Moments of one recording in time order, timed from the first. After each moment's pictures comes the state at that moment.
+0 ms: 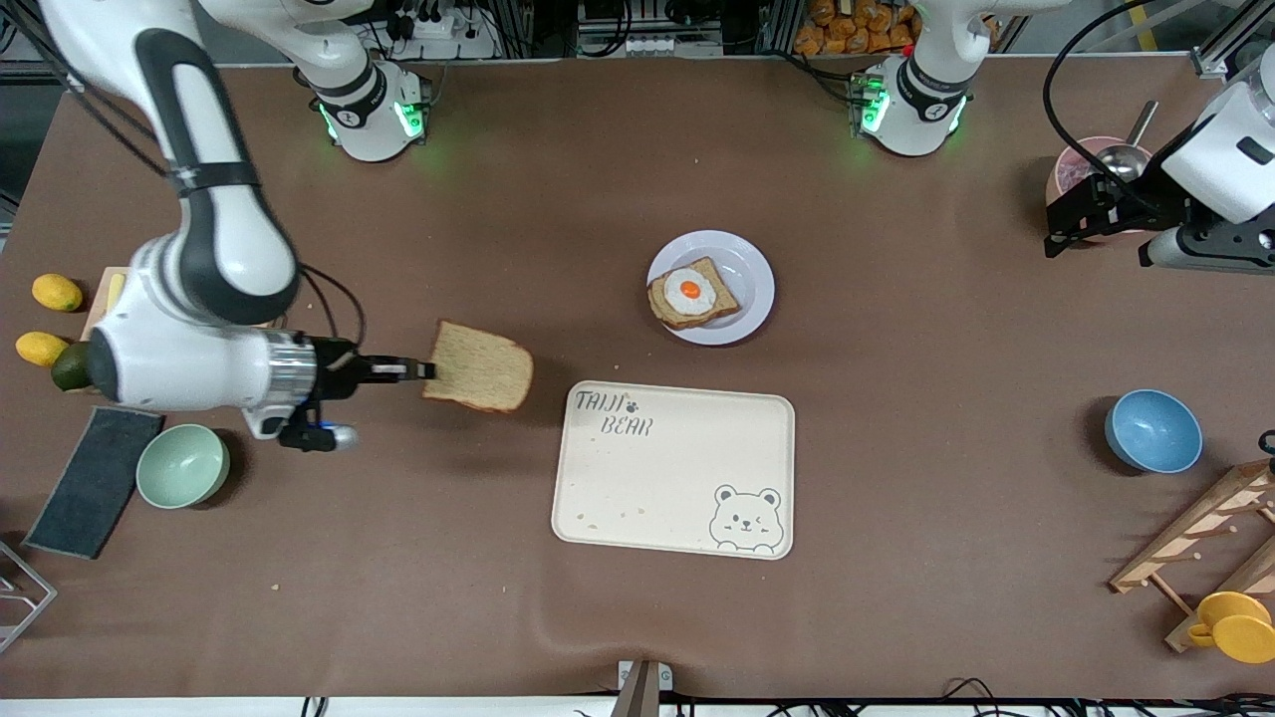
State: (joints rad) left arm -0.08 0.01 -0.07 -1.49 -0.02 1.51 -0.03; right arm 0.21 0.41 0.00 -1.69 0.65 1.91 0.06
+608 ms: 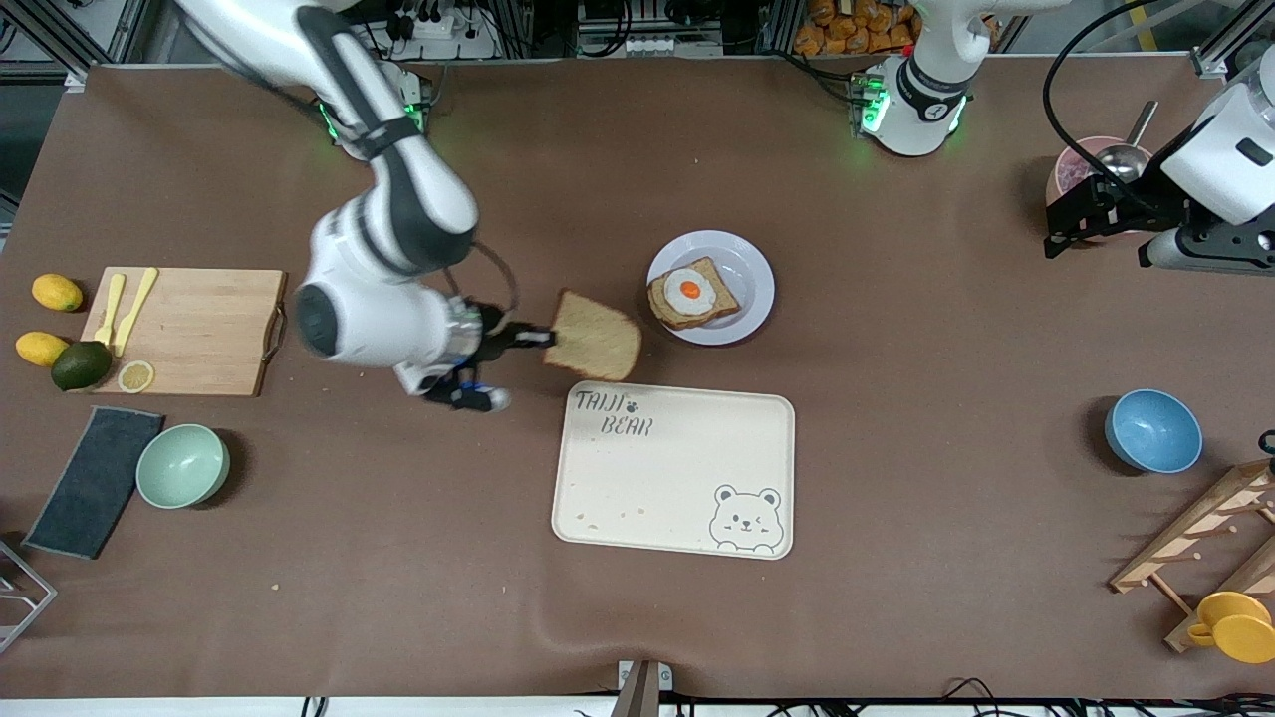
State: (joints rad) left arm -0.07 0.02 -0.07 -1.49 -0.02 1.51 -0.03; right arm 0.53 0.42 0.00 -1.75 0.66 2.07 0.39
